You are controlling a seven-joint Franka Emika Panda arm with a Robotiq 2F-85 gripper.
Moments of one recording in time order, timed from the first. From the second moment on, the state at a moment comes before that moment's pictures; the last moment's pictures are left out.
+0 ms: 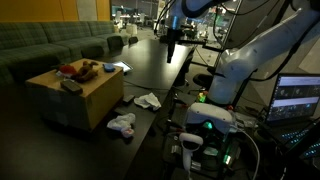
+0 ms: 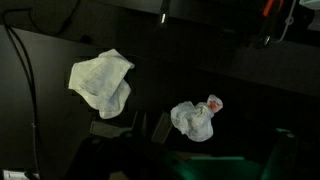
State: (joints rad) arm -0.03 -0.76 -0.18 -2.77 -0.11 2.02 -0.34
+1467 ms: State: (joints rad) arm -0.03 0.44 -0.13 -1.86 -0.12 2.50 0.00
